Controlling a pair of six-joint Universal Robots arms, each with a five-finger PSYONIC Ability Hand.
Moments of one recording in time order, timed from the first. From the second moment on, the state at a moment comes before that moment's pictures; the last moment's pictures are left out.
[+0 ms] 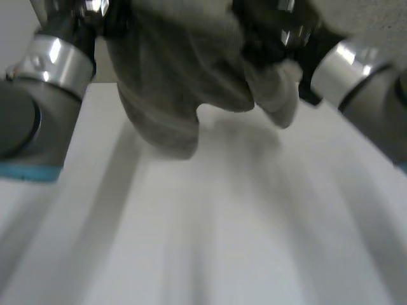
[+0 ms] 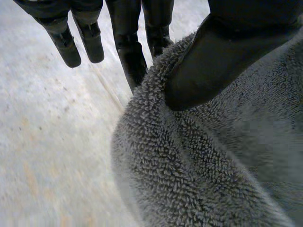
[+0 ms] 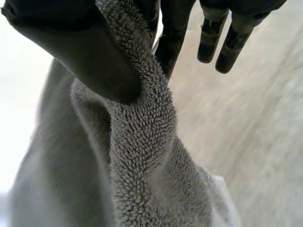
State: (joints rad) left arm 4.27 -1.74 -1.45 3.71 -1.46 3.29; right arm 2.01 -1.31 1.19 -0.10 1.11 3.04; left_hand 1.28 1.31 0.23 0.23 1.14; right_hand 1.28 1.30 0.22 0.25 1.14
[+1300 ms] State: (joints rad) left arm 4.39 -1.71 -1.99 3.18 -1.29 3.59; right arm 1.99 -1.06 1.44 0.32 0.97 2.49; left_hand 0.30 0.29 0.23 0.23 0.07; right_hand 0.41 0.39 0.22 0.25 0.26
